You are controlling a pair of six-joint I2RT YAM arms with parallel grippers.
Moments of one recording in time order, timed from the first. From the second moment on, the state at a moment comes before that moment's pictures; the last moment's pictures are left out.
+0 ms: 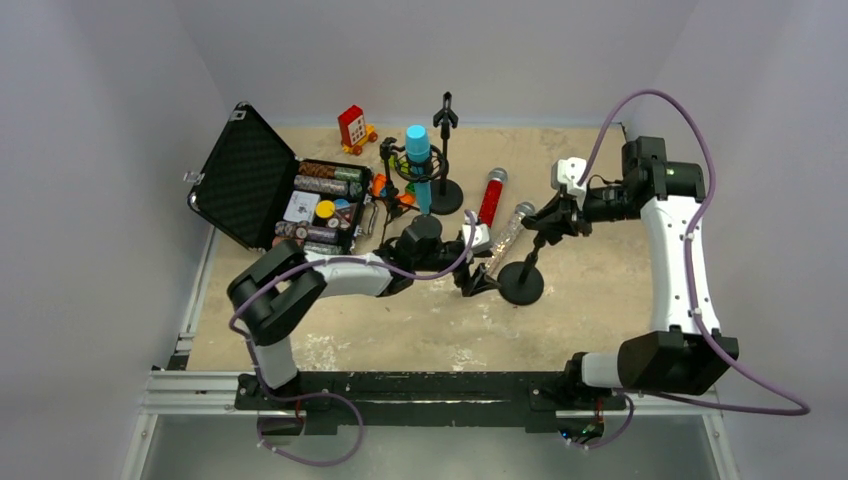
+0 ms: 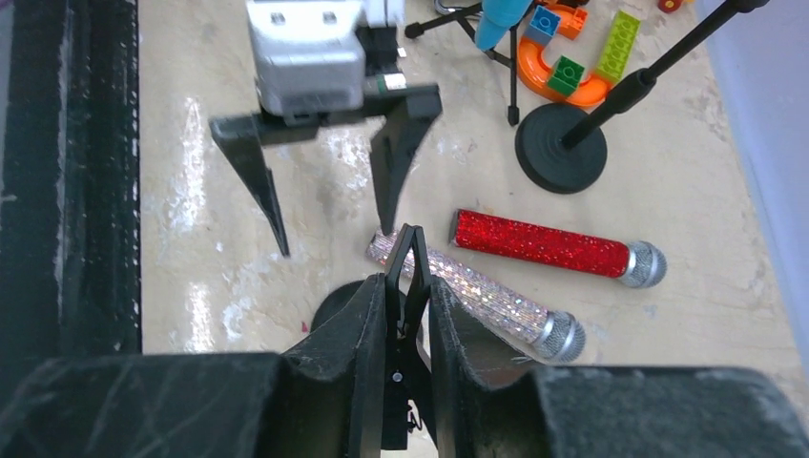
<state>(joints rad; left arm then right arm) -0.89 1.85 0.98 0.64 0.57 0.03 -0.11 1.36 1.53 -1.49 -1.08 -1.46</state>
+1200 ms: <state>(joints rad) -0.92 1.85 1.28 -0.17 0.14 -0.28 -0.18 0.94 1.45 -0.71 -1.00 -0.16</state>
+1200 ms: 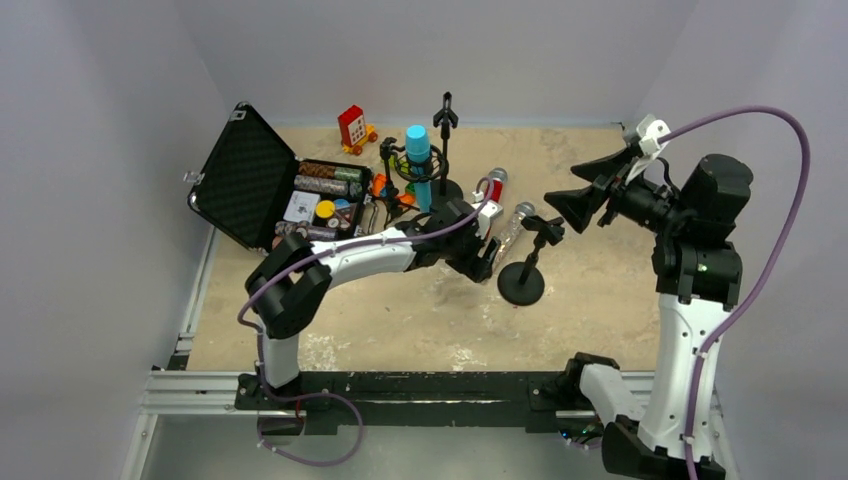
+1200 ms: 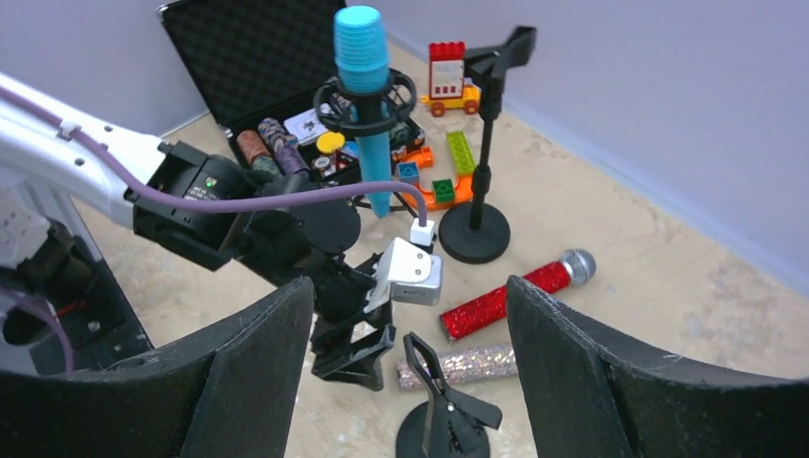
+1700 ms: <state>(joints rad) -0.93 2.10 1.60 -0.39 0.04 -0.34 -0.24 0.93 1.31 -0.56 -1.01 0.03</state>
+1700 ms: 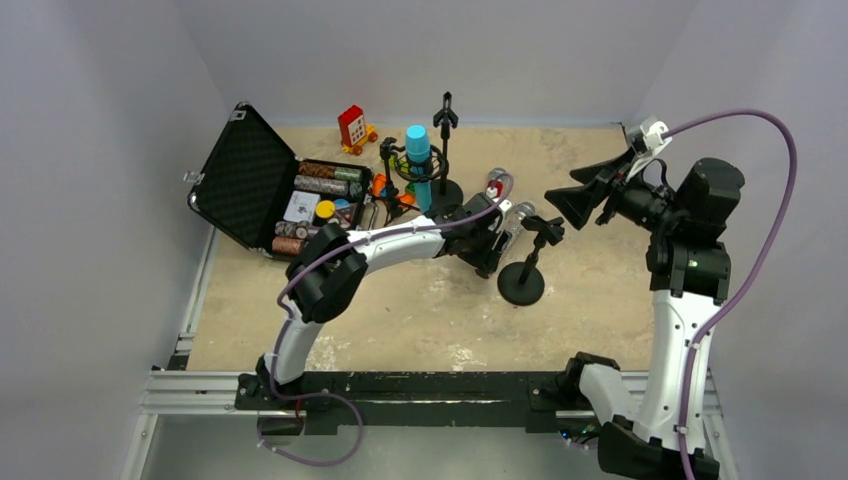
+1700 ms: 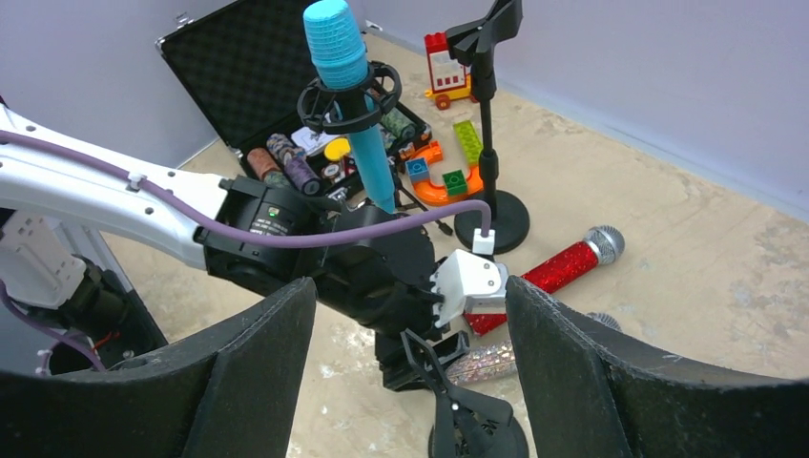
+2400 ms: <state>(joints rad) -0.95 2.25 1.75 -0.49 -0.01 -0.34 -0.25 0.92 1.27 -0.53 -1.02 0.04</state>
